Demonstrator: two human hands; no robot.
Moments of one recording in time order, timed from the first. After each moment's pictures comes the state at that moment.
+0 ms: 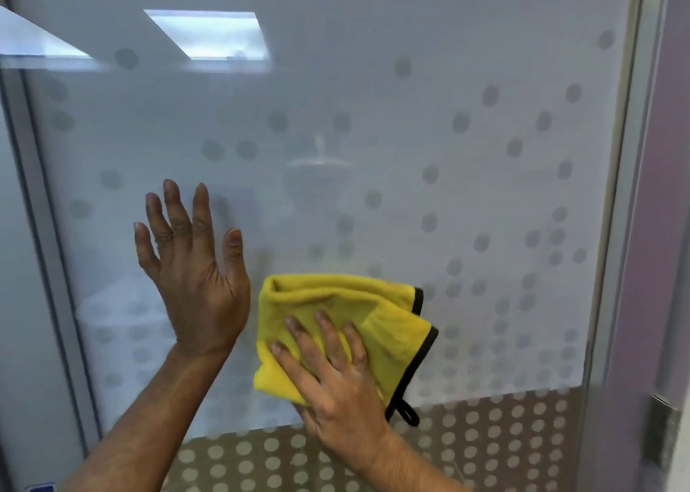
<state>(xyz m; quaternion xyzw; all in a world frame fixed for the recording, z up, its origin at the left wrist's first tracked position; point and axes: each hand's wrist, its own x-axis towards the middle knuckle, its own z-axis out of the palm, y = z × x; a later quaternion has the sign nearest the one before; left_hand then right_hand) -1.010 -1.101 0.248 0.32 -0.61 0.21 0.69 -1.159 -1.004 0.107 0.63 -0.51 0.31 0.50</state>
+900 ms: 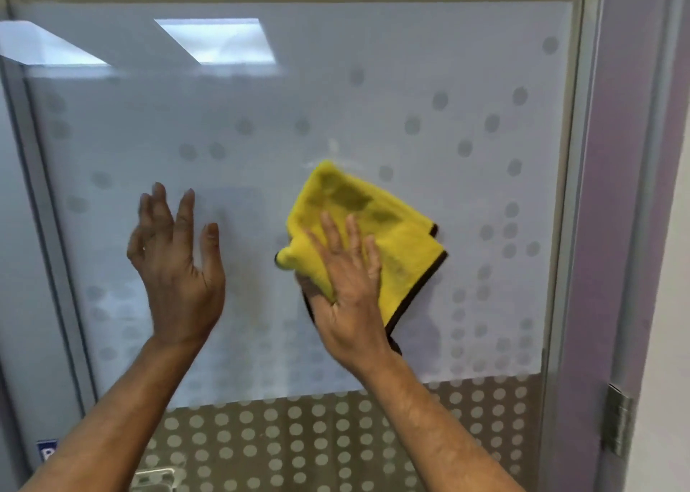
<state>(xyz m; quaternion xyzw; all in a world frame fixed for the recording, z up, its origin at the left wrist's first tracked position) -1.012 -1.049 0.248 0.33 -0.64 0.15 0.68 -1.192 -0.945 0.215 0.62 -0.46 0.56 0.28</state>
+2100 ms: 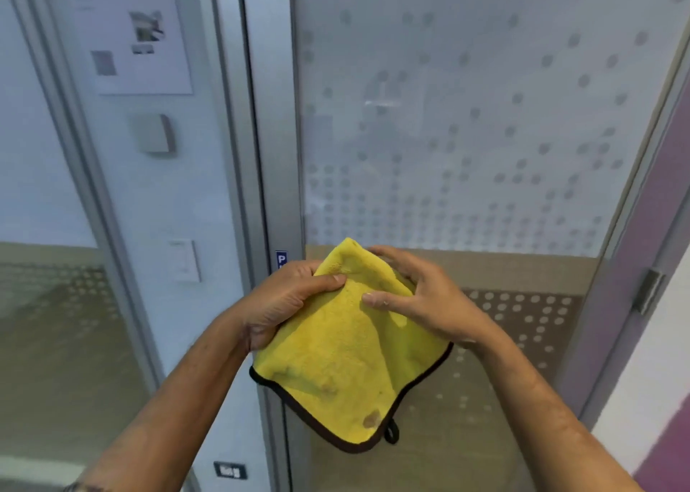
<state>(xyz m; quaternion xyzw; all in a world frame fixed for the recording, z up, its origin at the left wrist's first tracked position) -0.732 -0.818 0.169 0.30 -0.64 -0.64 0.28 -0.965 -0.749 0.154 0.68 -0.51 0.46 -0.24</state>
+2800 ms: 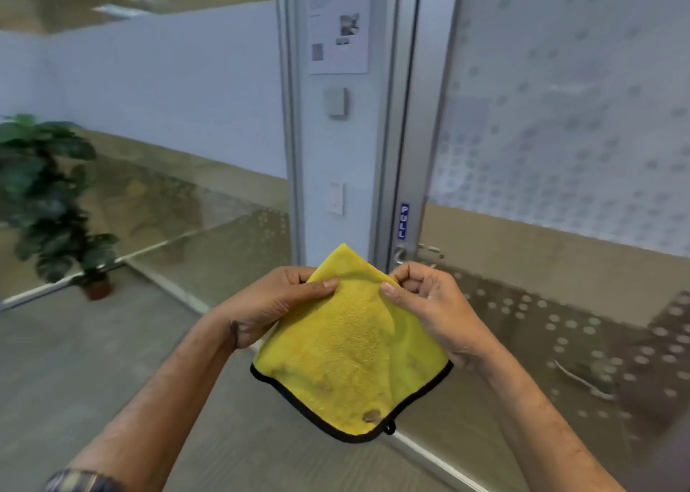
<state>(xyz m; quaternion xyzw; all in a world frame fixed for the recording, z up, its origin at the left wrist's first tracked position) -0.586 -0.588 0.117 0.46 -0.56 -0.57 0.38 -0.849 -0.607 0.111 0.66 -0.32 0.47 -0.49</state>
